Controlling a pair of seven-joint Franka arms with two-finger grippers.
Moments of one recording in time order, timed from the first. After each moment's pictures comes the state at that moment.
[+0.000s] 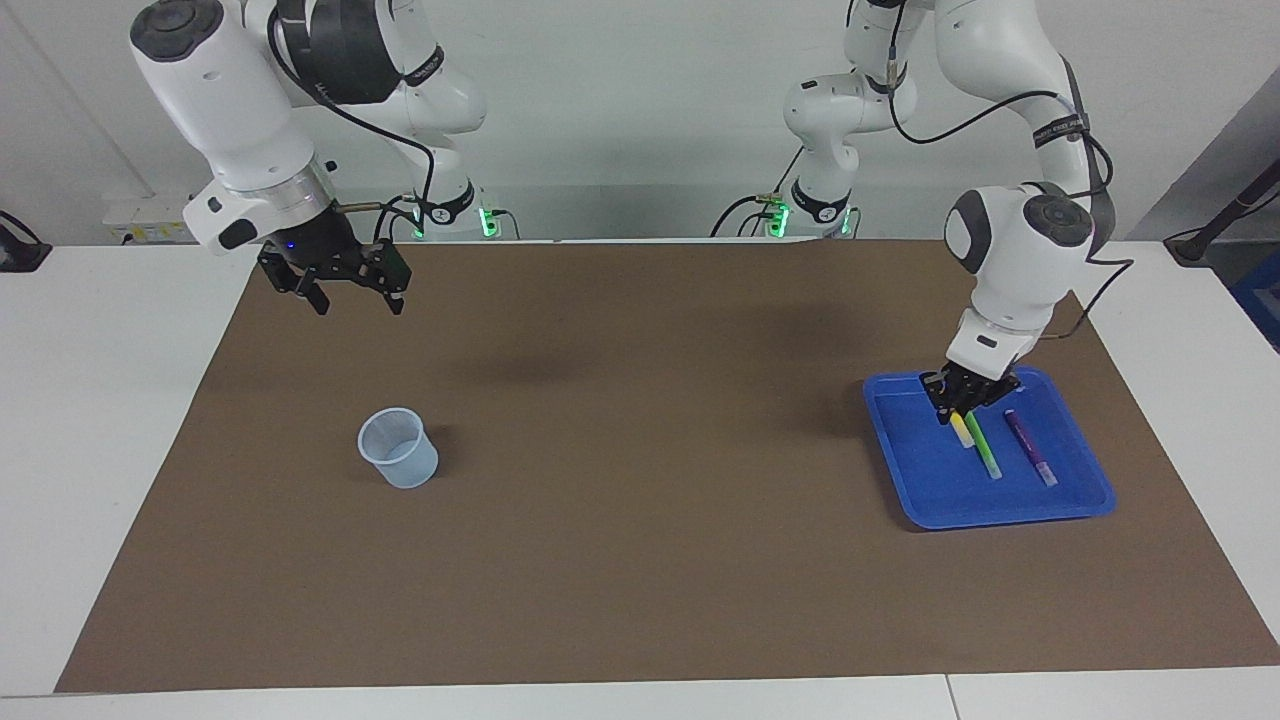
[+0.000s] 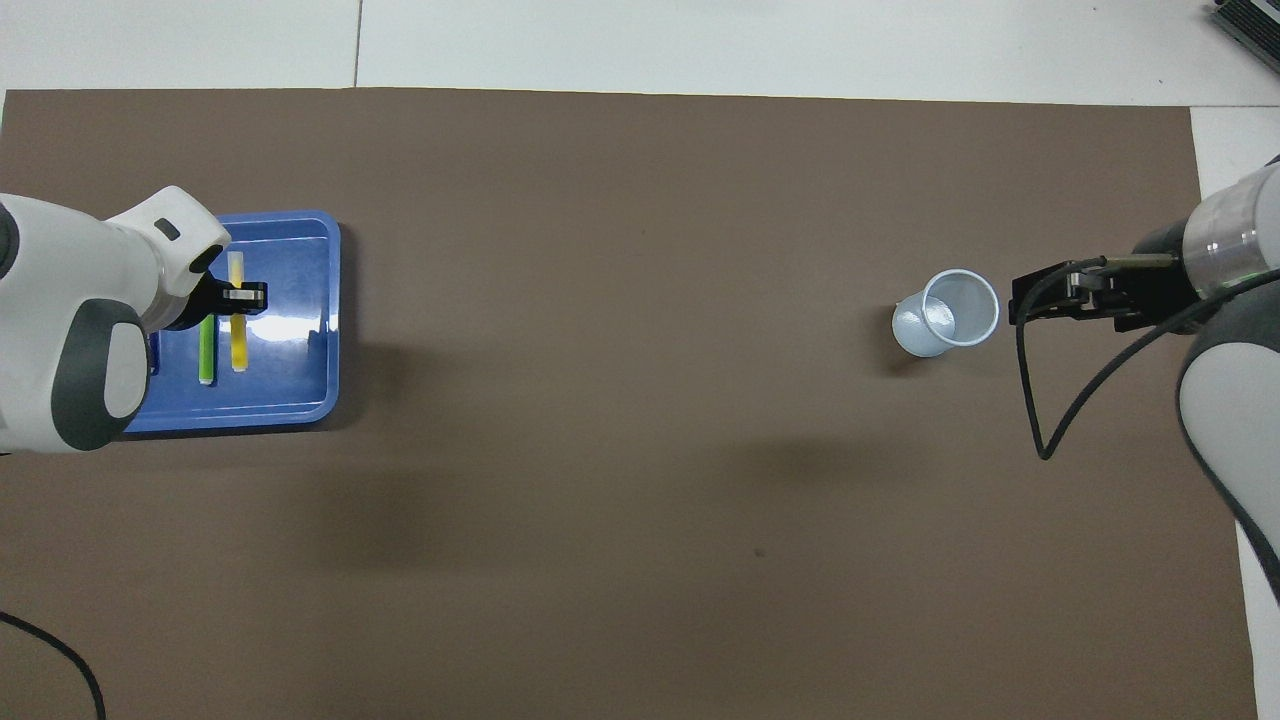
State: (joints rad) left arm 0.10 0.19 -0.13 -1.99 0.08 2.30 -0.03; right arm -0.07 0.02 0.13 -1.66 0.02 1.69 0.12
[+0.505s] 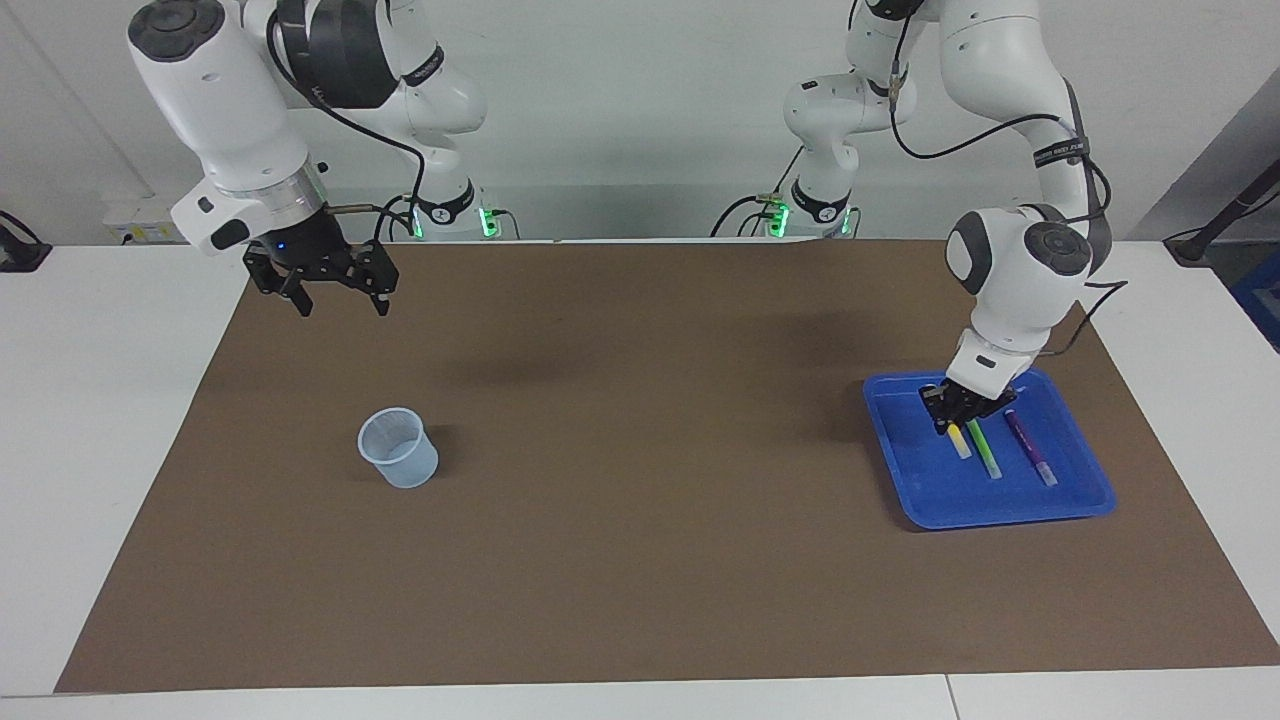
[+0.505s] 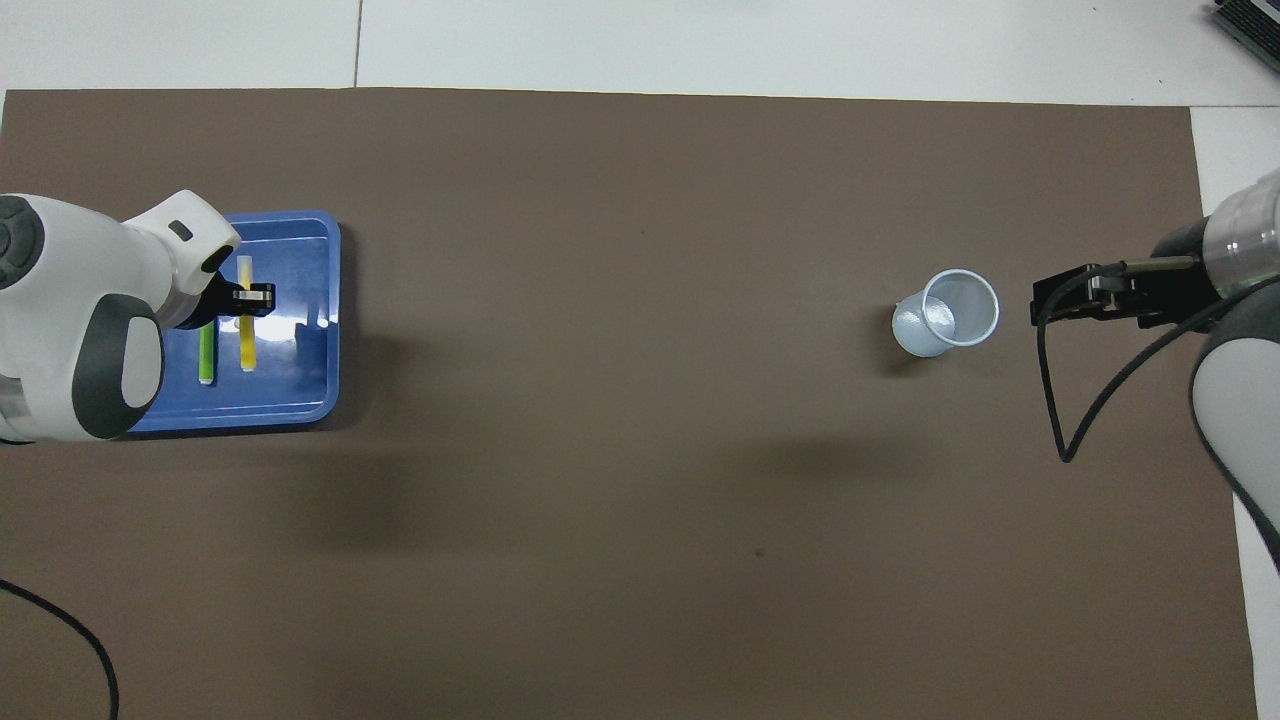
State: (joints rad) left arm 0.10 0.24 -0.13 -1.98 0.08 2.33 -0.03; right arm -0.09 0.02 0.13 -1.66 0.01 1.69 0.08
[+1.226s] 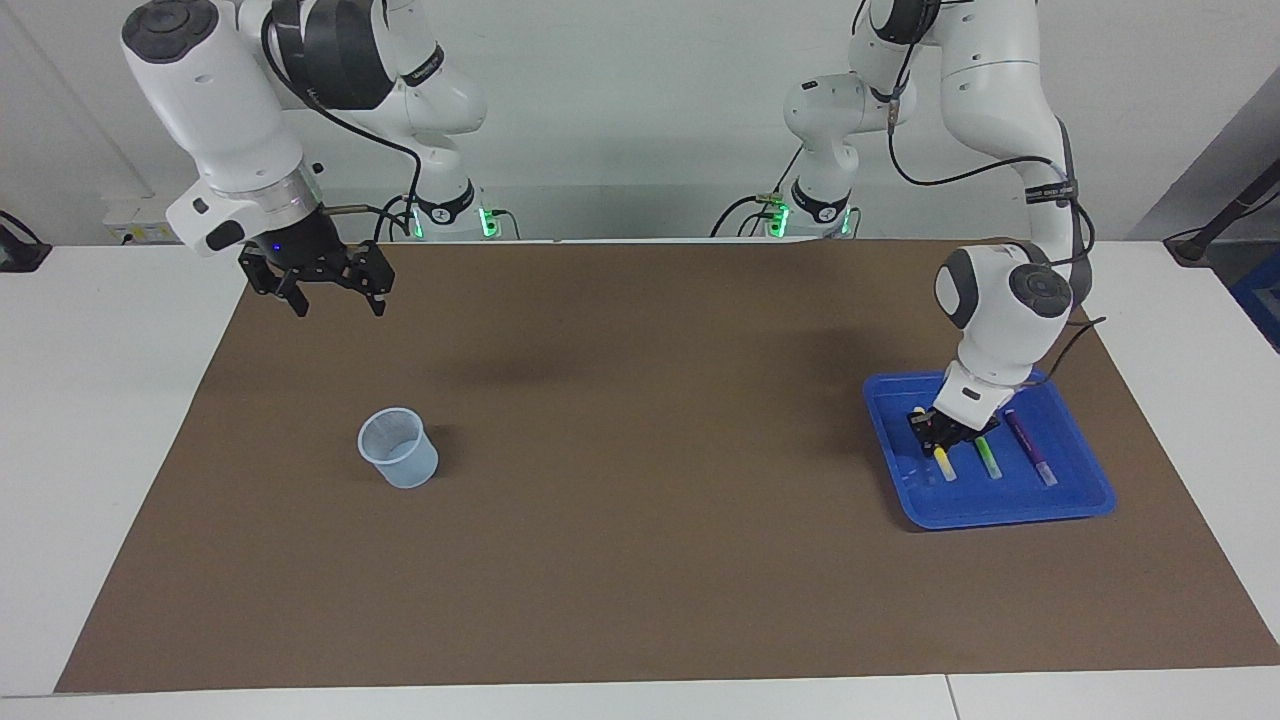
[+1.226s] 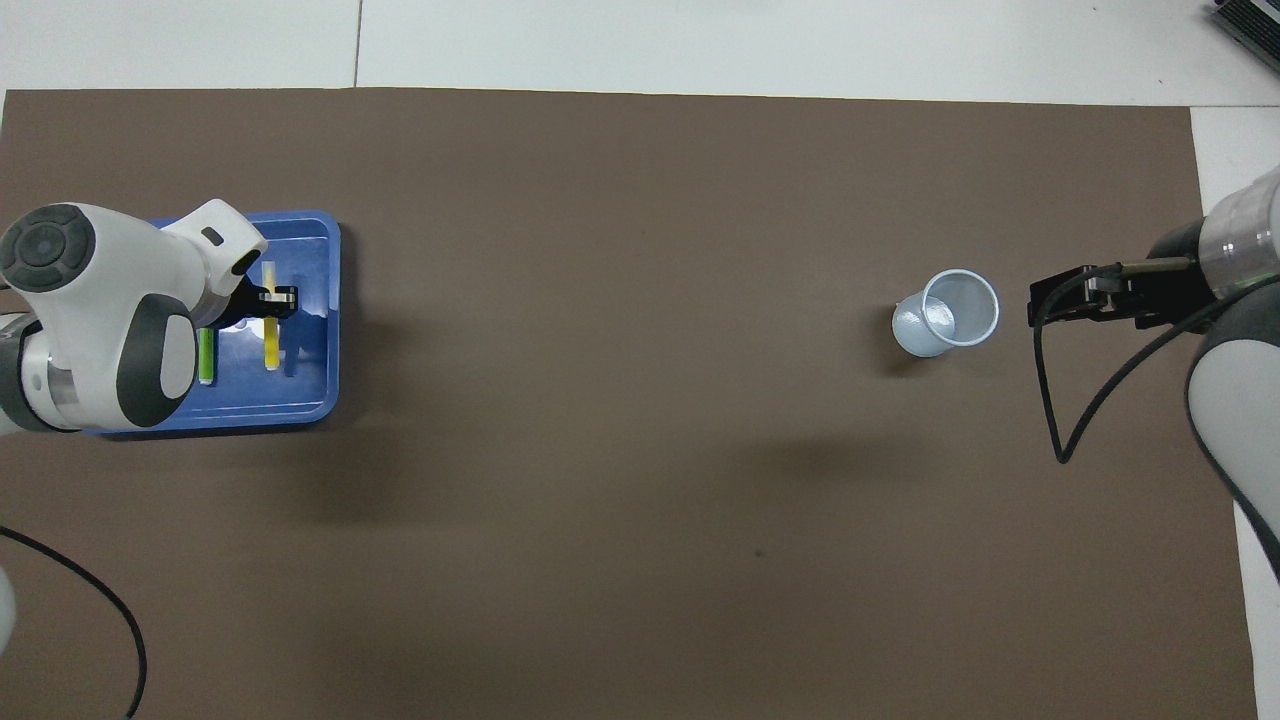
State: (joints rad) left arm 0.10 0.33 -0.13 -1.97 0.08 2.40 -0.04; right arm -0.09 0.02 0.13 -1.66 0.01 1.68 0.08
